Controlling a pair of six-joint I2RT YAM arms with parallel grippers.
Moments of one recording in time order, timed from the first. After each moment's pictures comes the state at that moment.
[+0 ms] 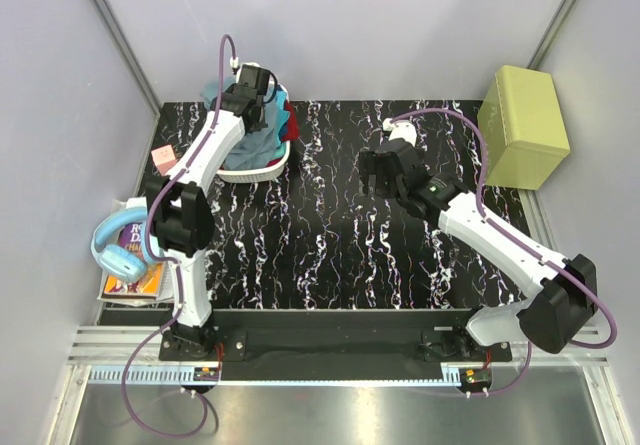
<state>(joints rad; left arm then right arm) -0.29 2.03 1.97 -0.75 -0.42 -0.28 0.67 1.36 1.21 -0.52 0.40 0.42</state>
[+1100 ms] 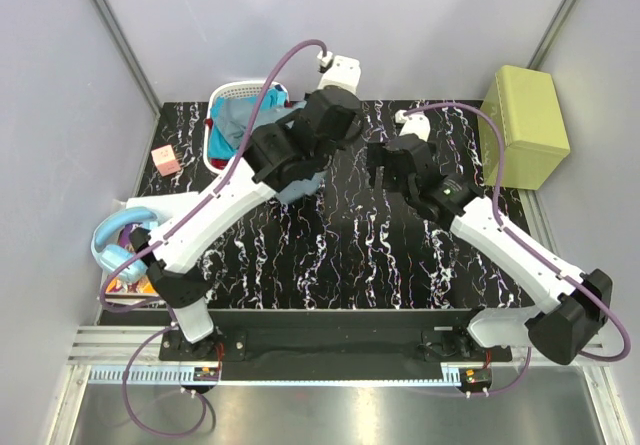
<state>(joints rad) -0.93 1.75 2.14 -0.89 -0.70 -0.23 0.67 1.30 1.24 -0.53 0.45 0.42</state>
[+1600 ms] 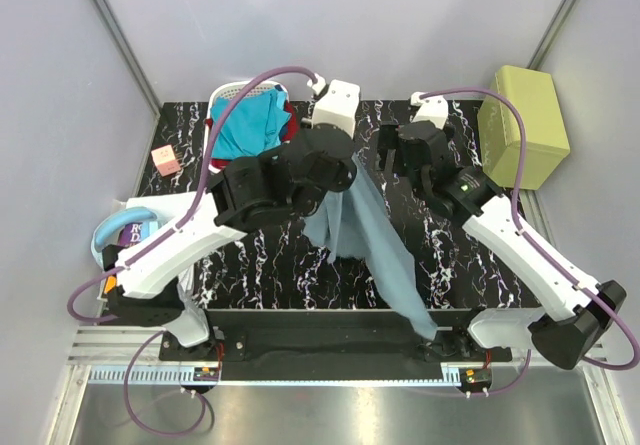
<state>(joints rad) -1.19 1.62 2.17 -0.97 -0.78 -0.33 0.67 1.27 1.37 -0.57 0.58 0.37</state>
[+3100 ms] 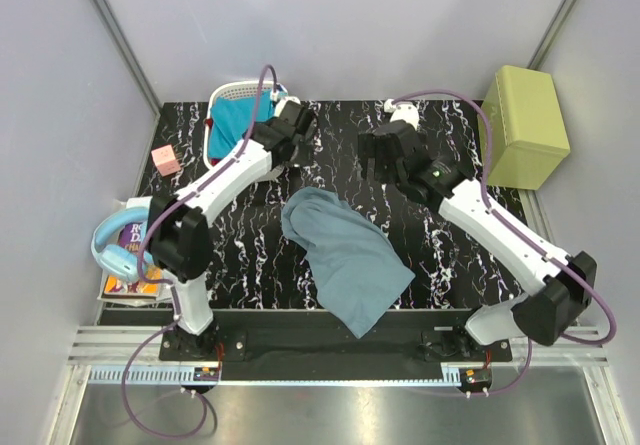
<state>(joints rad) -0.54 1.81 1.67 -0.76 -0.50 -0.42 0.67 1.44 1.42 -0.63 0.43 0.43</state>
